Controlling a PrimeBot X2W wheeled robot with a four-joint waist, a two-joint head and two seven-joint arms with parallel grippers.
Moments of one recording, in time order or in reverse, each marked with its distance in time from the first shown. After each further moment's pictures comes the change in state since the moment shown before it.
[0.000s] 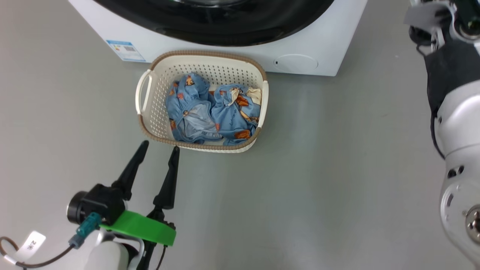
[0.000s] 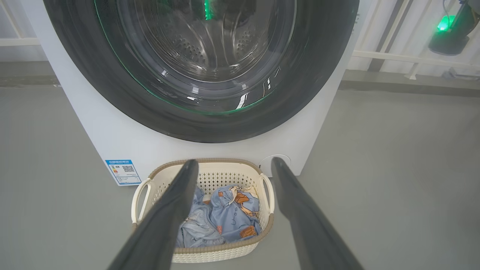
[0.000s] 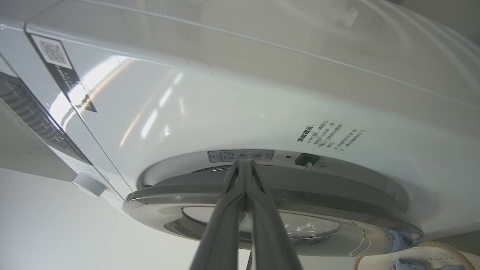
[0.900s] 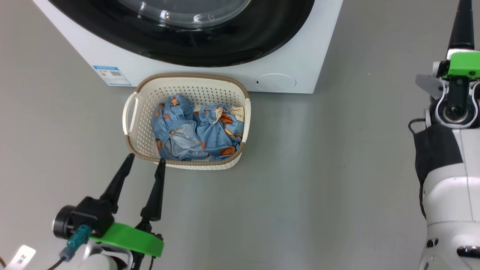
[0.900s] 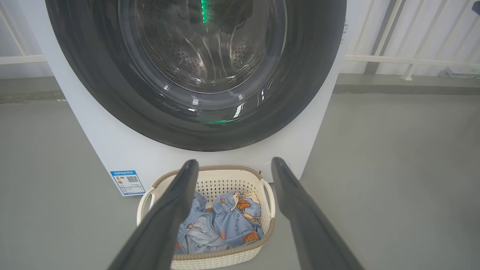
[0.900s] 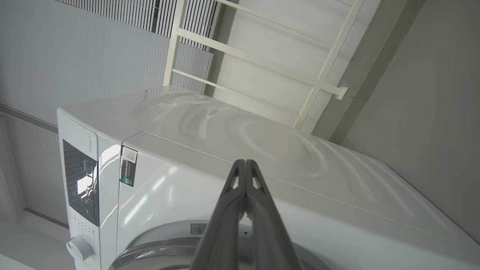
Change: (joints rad) left arm 0.060 0.018 0.055 -0.009 0.041 0.000 0.000; right arm 0.416 0.041 -0.007 -0.385 -0.069 0.000 -0.429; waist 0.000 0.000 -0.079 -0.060
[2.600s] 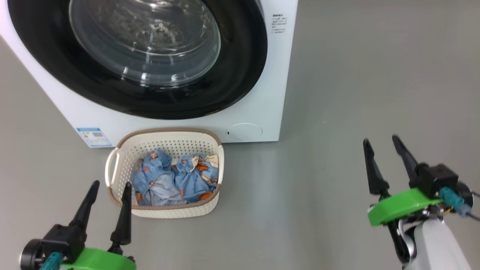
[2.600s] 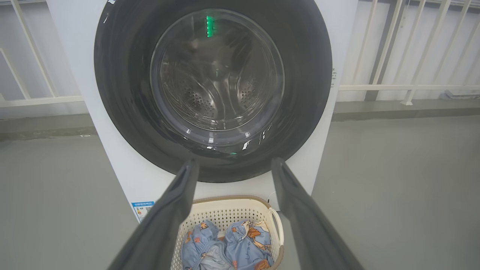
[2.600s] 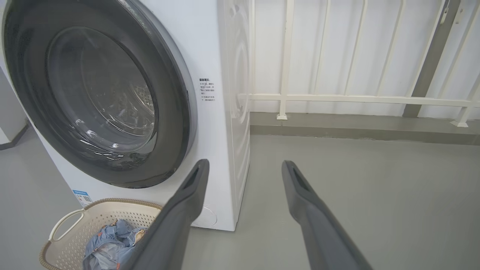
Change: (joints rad) left arm 0.121 0.018 0.134 -0.023 0.033 0.000 0.000; right arm 0.625 0.017 0.178 -0.281 -1.028 0.000 -0.090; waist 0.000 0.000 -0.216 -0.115
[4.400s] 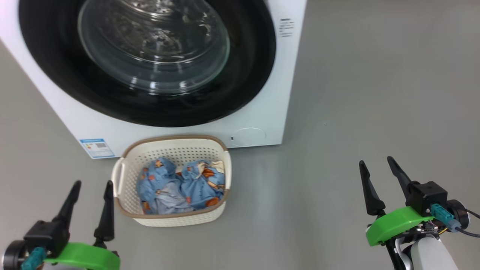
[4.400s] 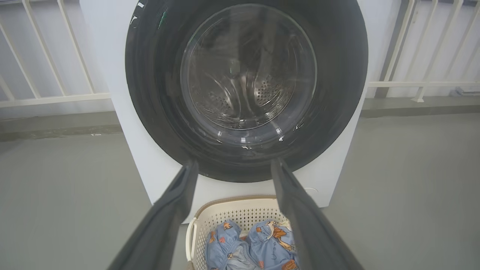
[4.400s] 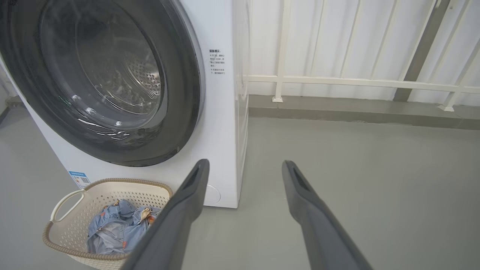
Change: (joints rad) left arm -0.033 0.020 0.049 0.079 -0.003 0.000 0.000; right arm 0.054 0.005 0.004 0.031 -0.037 0.000 0.000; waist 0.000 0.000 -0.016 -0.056
